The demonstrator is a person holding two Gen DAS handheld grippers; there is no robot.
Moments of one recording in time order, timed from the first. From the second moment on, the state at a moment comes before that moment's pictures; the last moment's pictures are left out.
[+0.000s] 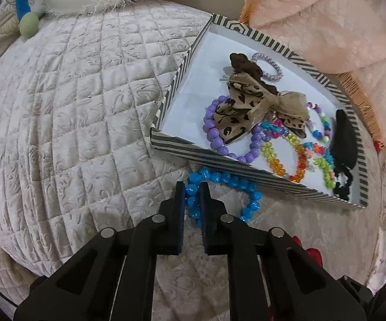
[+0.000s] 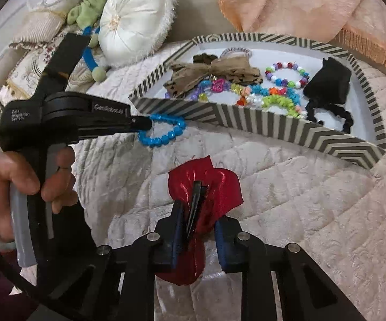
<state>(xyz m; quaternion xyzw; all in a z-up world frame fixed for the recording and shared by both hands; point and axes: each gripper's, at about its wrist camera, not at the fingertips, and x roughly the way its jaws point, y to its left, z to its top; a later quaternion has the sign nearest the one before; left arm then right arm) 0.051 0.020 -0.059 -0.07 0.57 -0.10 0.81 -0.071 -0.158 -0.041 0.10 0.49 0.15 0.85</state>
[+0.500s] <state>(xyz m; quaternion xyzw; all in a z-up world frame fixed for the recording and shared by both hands) 0.022 0.030 0.025 -0.07 0.51 -0.15 0.84 -0.085 -0.199 0.005 0.14 0.45 0.14 0.87</state>
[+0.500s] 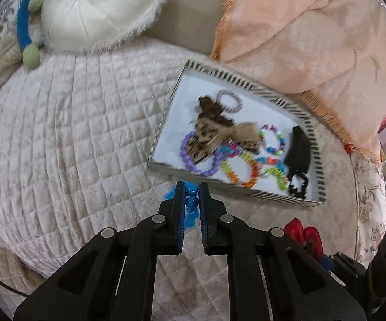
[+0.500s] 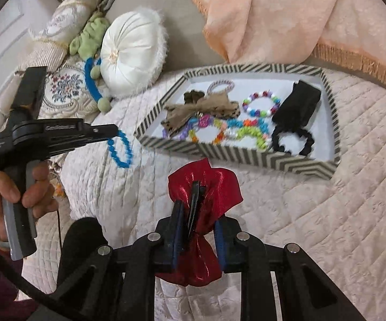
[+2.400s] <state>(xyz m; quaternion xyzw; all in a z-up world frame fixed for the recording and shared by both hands) 0.120 -0.087 -0.017 0.02 0.51 -0.12 0.85 0.056 -0.283 0.021 0.16 0.44 0.02 0.89</state>
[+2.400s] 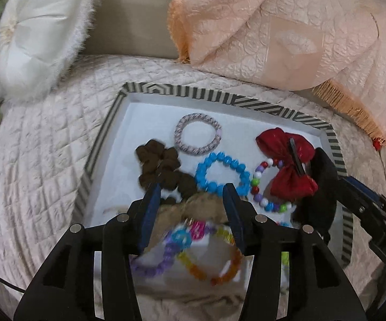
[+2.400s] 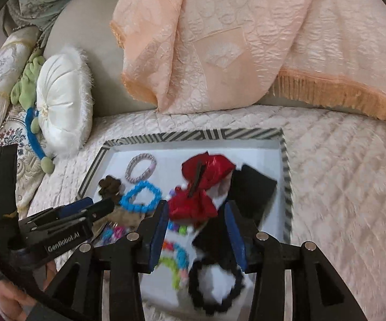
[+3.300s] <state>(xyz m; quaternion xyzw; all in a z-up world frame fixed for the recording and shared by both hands) 0.011 -0.040 0.039 0.04 0.42 -0.08 0.90 -0.029 -0.225 0.053 0.13 0.40 -0.01 0.91</state>
